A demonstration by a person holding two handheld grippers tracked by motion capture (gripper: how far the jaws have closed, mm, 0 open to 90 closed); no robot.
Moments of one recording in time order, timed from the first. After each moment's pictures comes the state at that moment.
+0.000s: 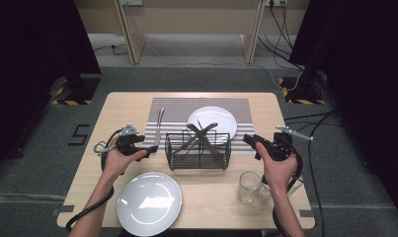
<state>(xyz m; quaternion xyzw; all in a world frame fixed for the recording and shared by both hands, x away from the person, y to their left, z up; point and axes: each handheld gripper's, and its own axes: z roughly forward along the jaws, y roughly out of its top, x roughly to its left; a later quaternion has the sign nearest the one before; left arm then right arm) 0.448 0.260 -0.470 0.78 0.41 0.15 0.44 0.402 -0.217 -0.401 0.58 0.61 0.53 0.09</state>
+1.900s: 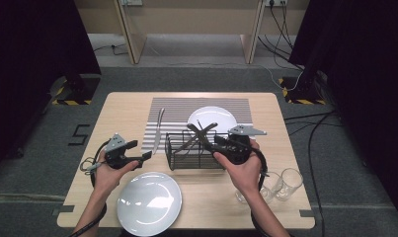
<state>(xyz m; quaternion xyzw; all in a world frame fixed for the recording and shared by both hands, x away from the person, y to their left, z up) 0.398 0.271 -0.459 0.75 0.40 0.19 0.49 0.391 -0.109 -0.385 0.42 0.74 0.51 0.10</state>
